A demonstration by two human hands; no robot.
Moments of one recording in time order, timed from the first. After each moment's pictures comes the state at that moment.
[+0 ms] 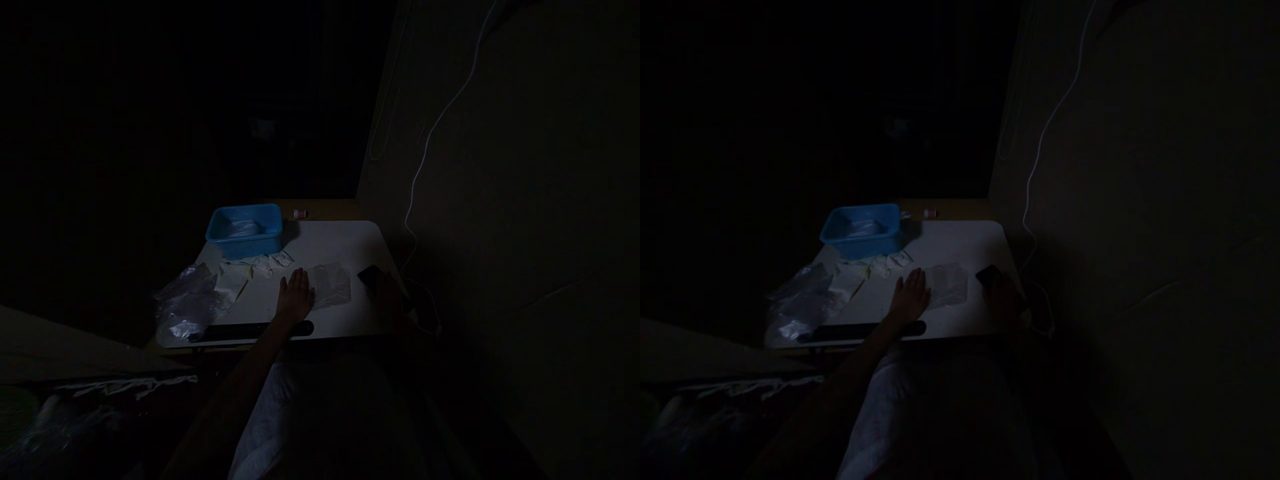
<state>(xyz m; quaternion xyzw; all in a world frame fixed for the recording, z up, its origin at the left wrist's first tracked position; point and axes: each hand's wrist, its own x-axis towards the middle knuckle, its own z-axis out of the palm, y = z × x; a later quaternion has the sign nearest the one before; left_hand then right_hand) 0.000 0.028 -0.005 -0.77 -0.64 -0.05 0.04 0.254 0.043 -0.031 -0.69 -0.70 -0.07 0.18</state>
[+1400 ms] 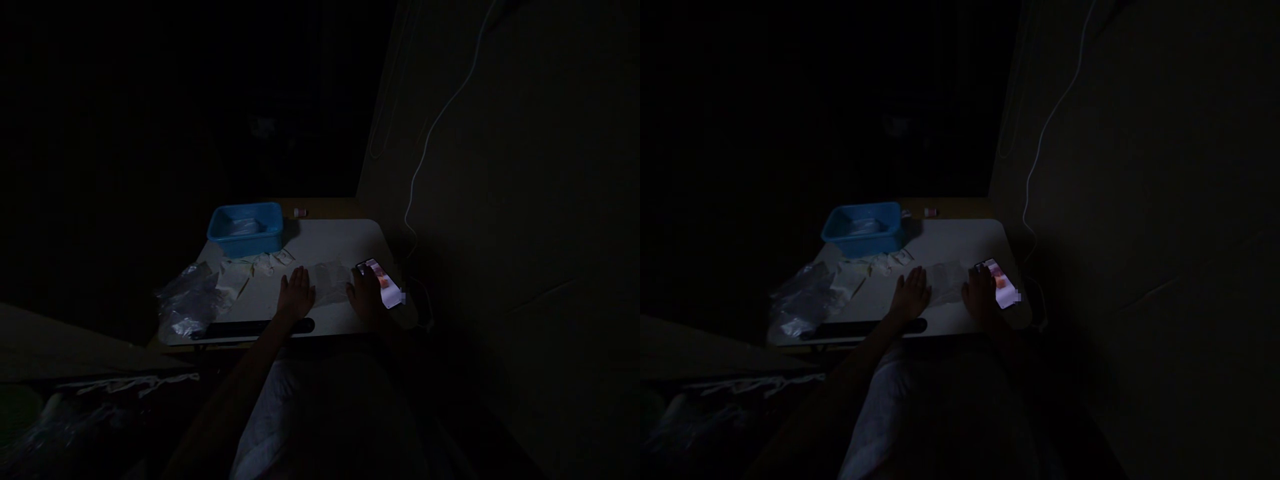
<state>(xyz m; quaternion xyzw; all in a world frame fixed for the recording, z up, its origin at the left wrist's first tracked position) 0.001 0.026 0.001 -0.77 -0.64 -0.04 0.03 0.195 0.029 -0.003 -0.64 -0.74 -0.08 0.19</state>
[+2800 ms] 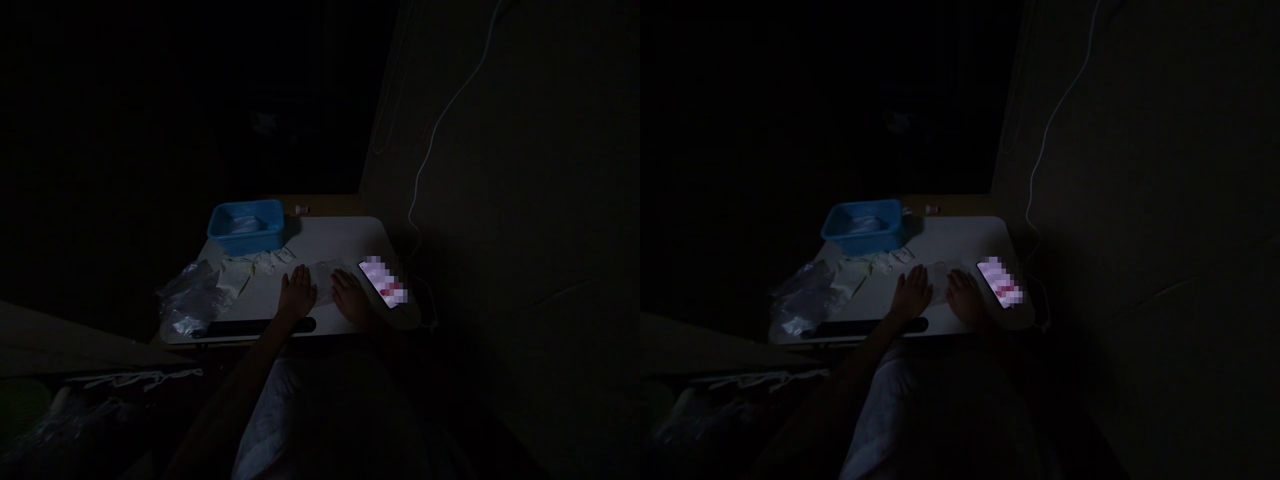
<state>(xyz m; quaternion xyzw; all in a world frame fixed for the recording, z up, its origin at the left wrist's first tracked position) 0.001 0.025 0.000 -0.77 -0.63 -0.06 0.04 0.170 0.030 -0.006 -0.48 -0.86 -0.02 0.17</state>
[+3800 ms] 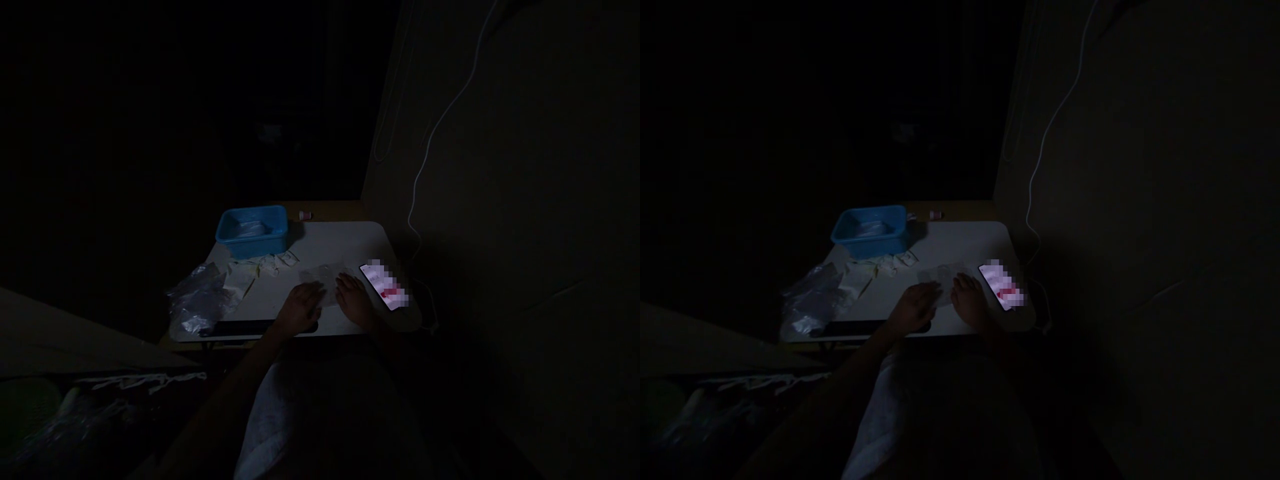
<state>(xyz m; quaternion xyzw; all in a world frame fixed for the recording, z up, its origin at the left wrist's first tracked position) -0.018 0.002 0.009 -0.88 -0.44 -0.17 0.01 0.172 0.029 -0.005 -0.51 -0.84 -0.02 0.17</state>
